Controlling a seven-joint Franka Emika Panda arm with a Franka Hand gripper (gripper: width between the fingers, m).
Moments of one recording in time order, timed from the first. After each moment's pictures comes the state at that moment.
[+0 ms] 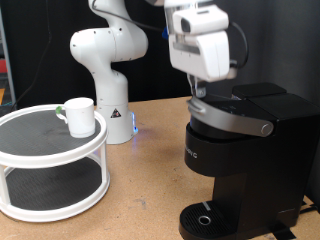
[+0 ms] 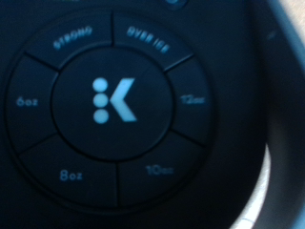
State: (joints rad) arm 0.13 -0.21 -0.01 -2.27 0.13 2.25 -0.71
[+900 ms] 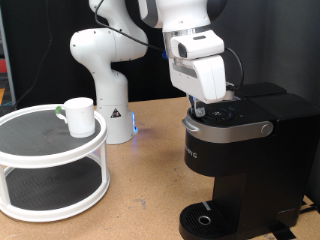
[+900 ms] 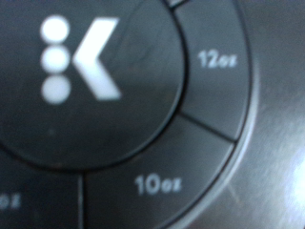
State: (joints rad) arm 0.13 -0.17 -0.01 -2.33 0.16 2.38 -0.72
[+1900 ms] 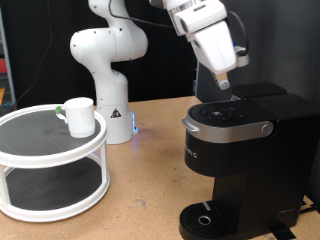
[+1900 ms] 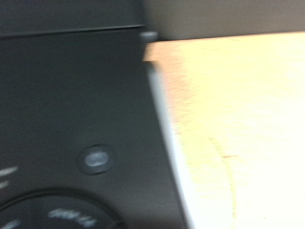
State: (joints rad) arm 0.14 -0.20 -0.01 -2.26 0.46 2.37 -0.66
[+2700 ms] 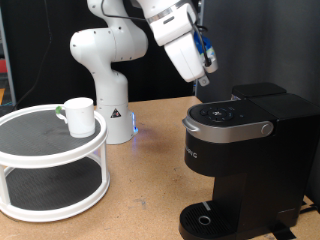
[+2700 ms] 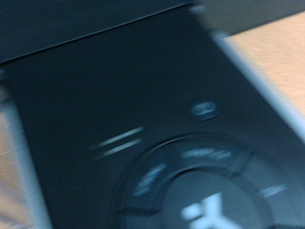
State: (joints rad) arm 0.13 -0.33 -0.06 -2.39 0.59 2.22 -0.64
